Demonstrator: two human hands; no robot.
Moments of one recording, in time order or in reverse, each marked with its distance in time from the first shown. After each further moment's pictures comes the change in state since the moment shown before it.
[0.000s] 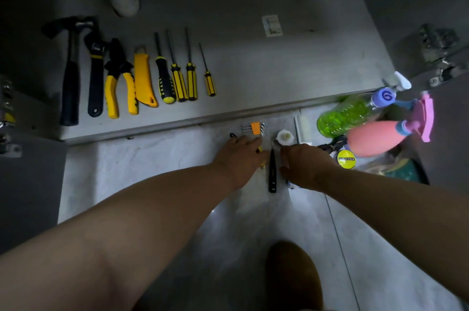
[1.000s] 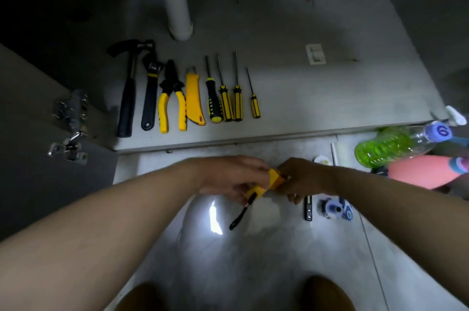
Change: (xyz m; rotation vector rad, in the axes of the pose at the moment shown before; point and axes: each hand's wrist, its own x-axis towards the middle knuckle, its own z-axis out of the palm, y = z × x) left_hand -0.080 -0.080 -0.056 -1.571 -0.449 -0.206; right_hand 0.042 -0.077 -0.047 0.706 -0.508 -0.052
